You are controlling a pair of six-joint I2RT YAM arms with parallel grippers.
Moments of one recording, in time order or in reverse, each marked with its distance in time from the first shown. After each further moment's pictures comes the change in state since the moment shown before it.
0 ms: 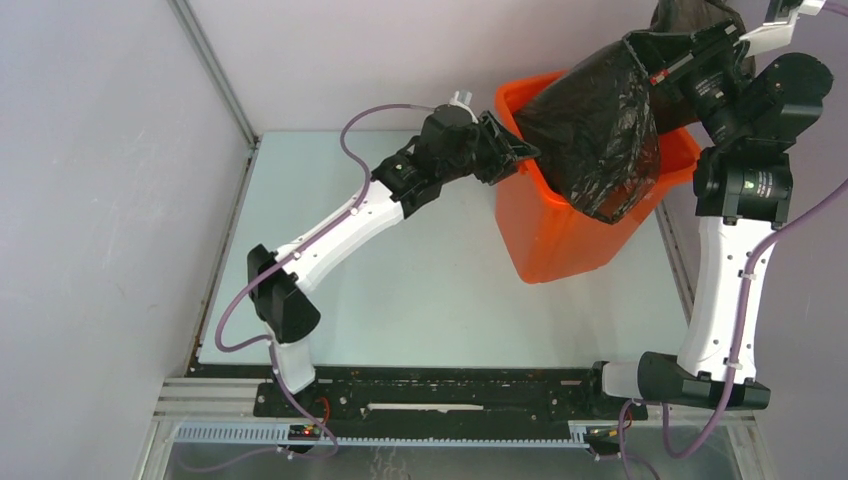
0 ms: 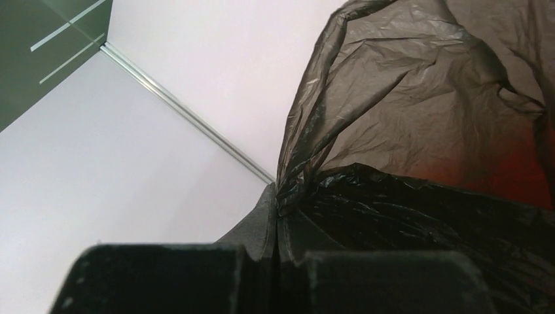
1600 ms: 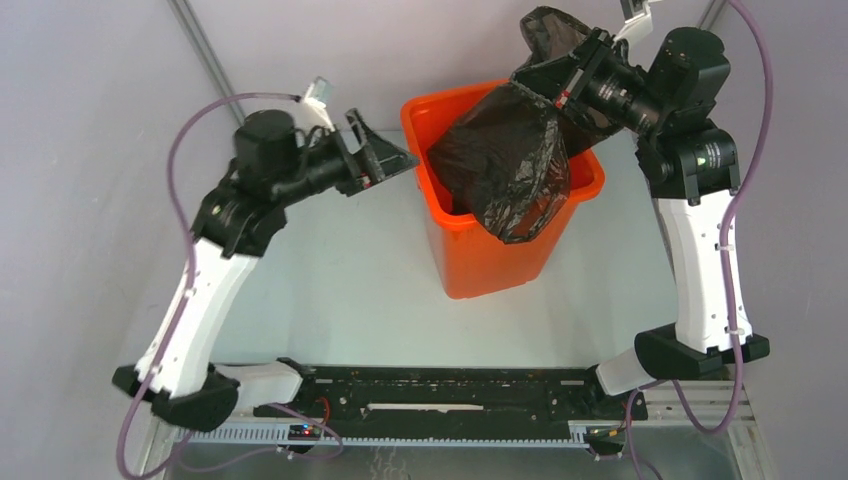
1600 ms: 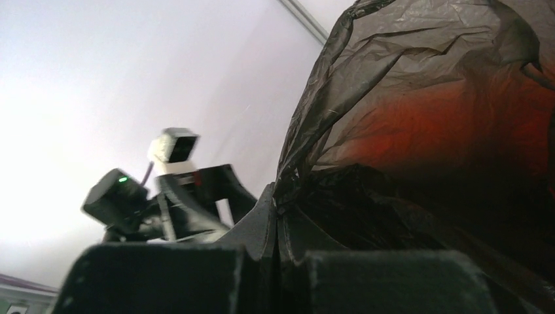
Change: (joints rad) left arm 0.333 -0.568 -0.200 -0.405 0.278 0.389; right arm 0.413 0.164 0.261 -0.328 -0.029 -0.121
